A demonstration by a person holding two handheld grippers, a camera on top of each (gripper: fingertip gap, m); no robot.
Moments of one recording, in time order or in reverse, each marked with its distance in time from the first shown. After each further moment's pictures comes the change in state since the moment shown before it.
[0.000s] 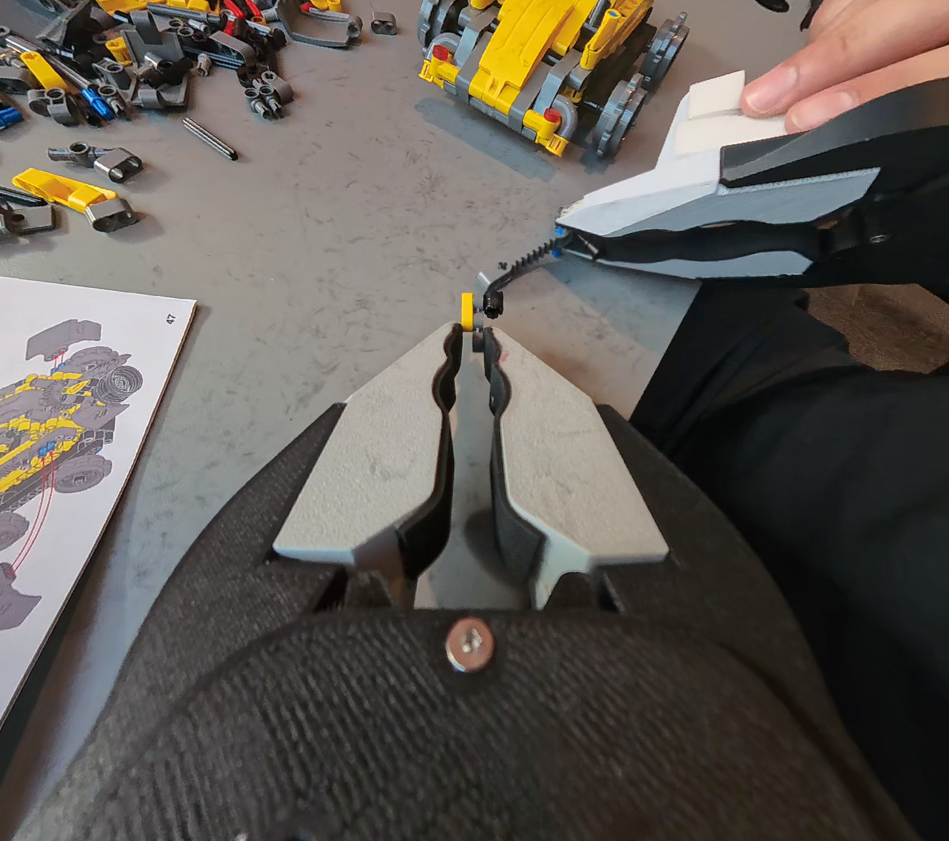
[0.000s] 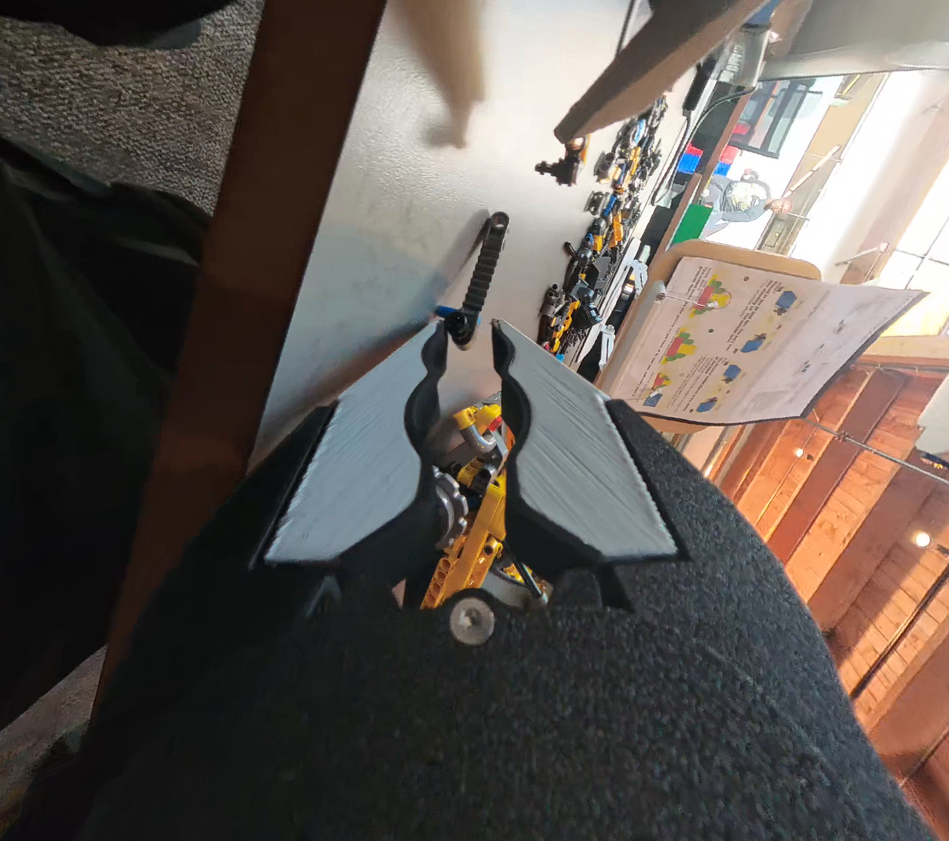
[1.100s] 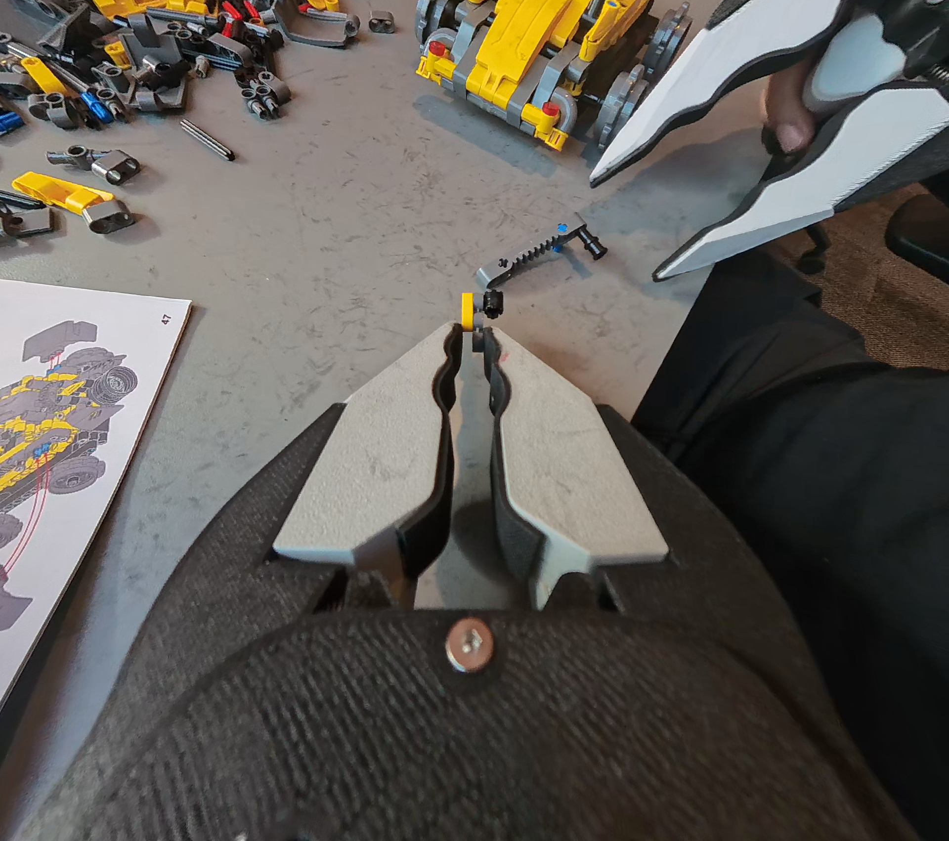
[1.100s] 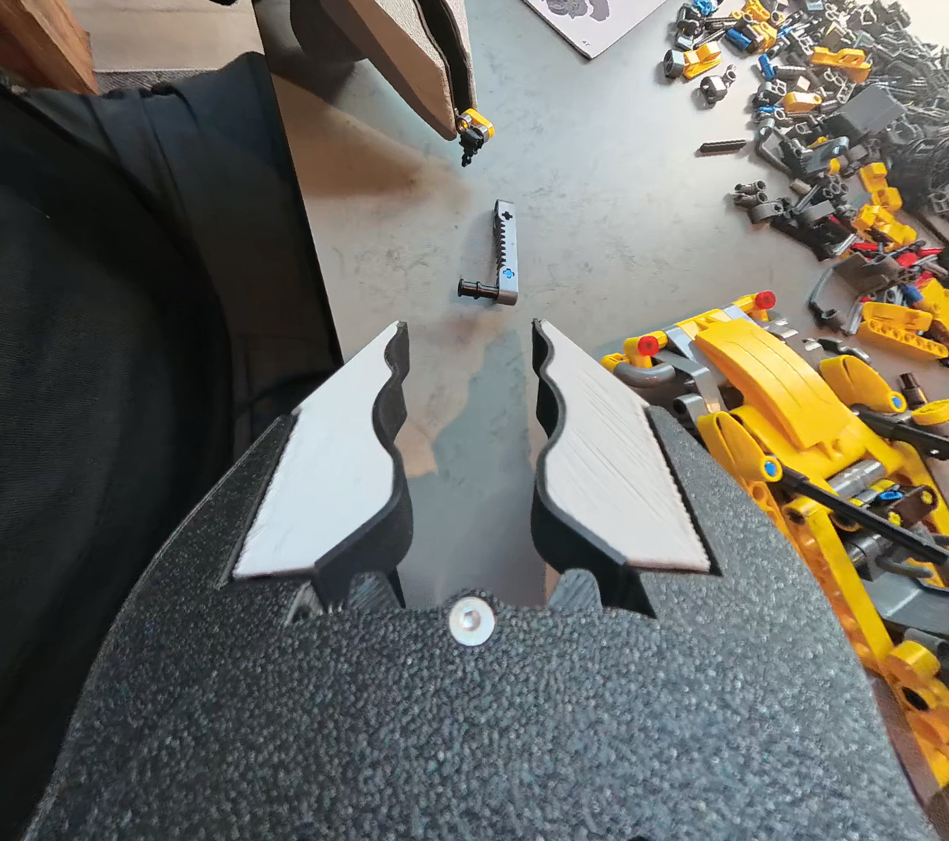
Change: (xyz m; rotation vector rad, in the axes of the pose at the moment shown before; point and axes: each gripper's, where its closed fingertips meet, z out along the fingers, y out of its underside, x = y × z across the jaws) left arm 0.001 0.003 0.002 0.005 -0.015 0.020; right arm -0.015 0.000 -0.026 0.405 -0.465 1.045
